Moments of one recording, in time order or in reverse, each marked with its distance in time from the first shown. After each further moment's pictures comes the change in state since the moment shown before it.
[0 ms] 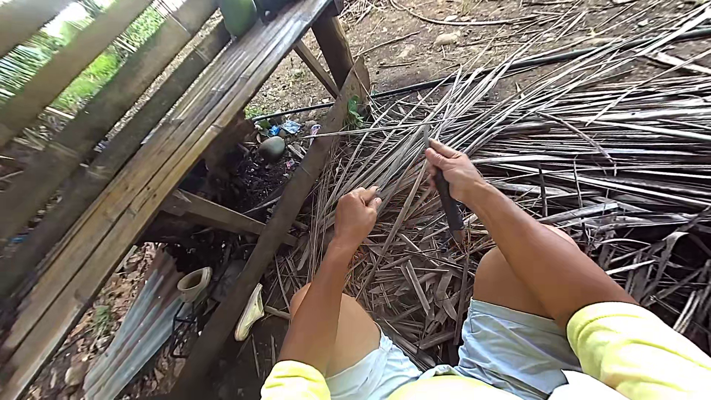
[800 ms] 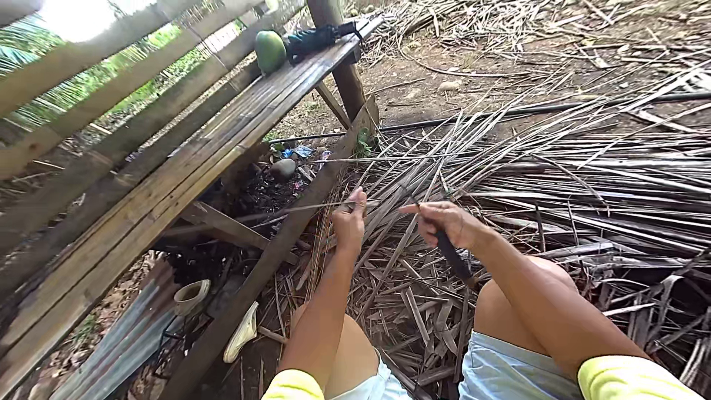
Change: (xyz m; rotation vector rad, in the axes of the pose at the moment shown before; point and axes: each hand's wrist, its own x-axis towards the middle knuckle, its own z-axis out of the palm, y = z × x) left_hand 0.023 -0.024 0.021 -0.663 0.404 -0.174; right_hand -0.044 0.004 -0.001 0.008 -0.636 0.122
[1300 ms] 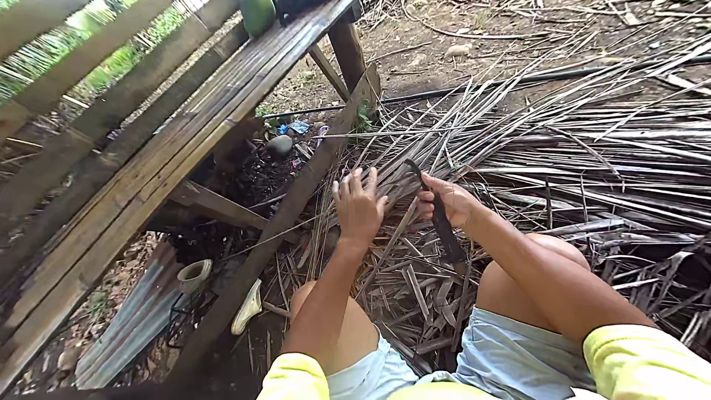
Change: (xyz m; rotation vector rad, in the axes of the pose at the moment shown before) left_hand -0.018 0.017 -0.008 1.082 -0.286 0.392; right_hand 0.018 0.008 0.008 0.400 0.295 0.153
